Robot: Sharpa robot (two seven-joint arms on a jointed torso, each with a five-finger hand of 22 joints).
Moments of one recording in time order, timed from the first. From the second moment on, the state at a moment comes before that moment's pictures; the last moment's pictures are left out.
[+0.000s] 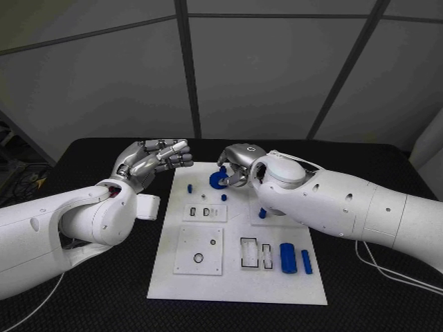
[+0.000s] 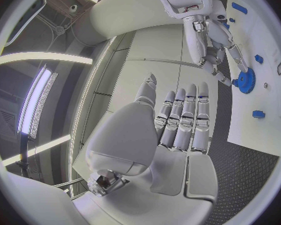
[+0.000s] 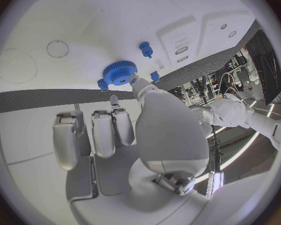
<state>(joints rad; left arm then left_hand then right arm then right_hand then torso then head) 1.25 -0.97 -0.04 1.68 0.09 -0.40 0.50 1.45 0.06 -0.24 -0.05 0.21 0.93 0.22 0.10 0.09 0.97 0.17 0.20 0.06 1.05 0.13 0.13 0.07 0.19 0.84 0.24 0.40 0.16 1.27 -0.39 0.00 1.20 -1.65 -0.25 -0.34 1.29 -0.16 0.29 0.14 0.08 0.81 0.14 0.06 0.14 1.47 0.04 1.39 1.31 1.47 -0.03 1.46 1.30 0.01 1.47 0.08 1.56 1.31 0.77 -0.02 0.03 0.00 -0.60</state>
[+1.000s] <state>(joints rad) 1.25 -0.98 -0.04 1.67 0.09 -0.39 0.50 1.45 0.07 -0.24 -0.05 0.20 0.93 0.22 0.11 0.09 0.97 0.17 0.20 0.06 1.05 0.13 0.13 0.08 0.19 0.84 0.24 0.40 0.16 1.27 -0.78 0.00 1.39 -1.39 -0.38 -0.07 1.34 -0.17 0.31 0.14 0.10 0.91 0.12 0.07 0.13 1.47 0.04 1.38 1.31 1.47 -0.03 1.46 1.29 0.01 1.47 0.08 1.56 1.31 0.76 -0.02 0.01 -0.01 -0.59</state>
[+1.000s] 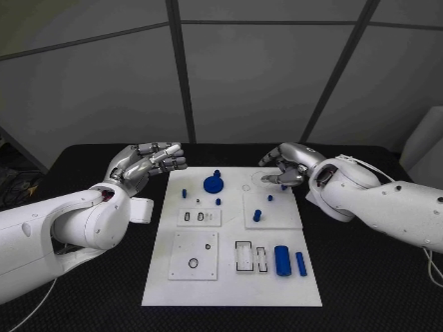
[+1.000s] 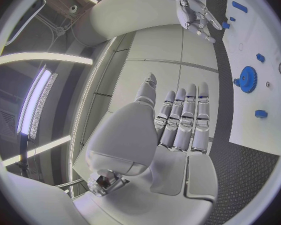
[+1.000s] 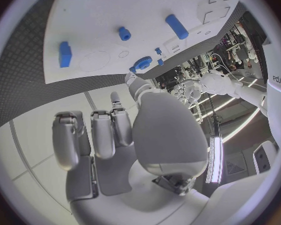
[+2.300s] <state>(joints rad) 1.25 -0.96 -0.04 1.63 0.09 -0.38 0.50 1.45 0.07 -0.24 -0.06 0.20 0.93 0.22 0.10 0.09 0.97 0.17 0.20 0.06 1.05 0.13 0.13 0.08 0.19 0.84 0.24 0.40 0.16 1.20 -0.83 0.00 1.26 -1.19 -0.38 0.06 1.36 -0.18 0.30 0.12 0.10 0.91 0.12 0.07 0.12 1.47 0.04 1.38 1.31 1.47 -0.03 1.46 1.29 0.01 1.47 0.08 1.56 1.31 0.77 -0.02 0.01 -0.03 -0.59</state>
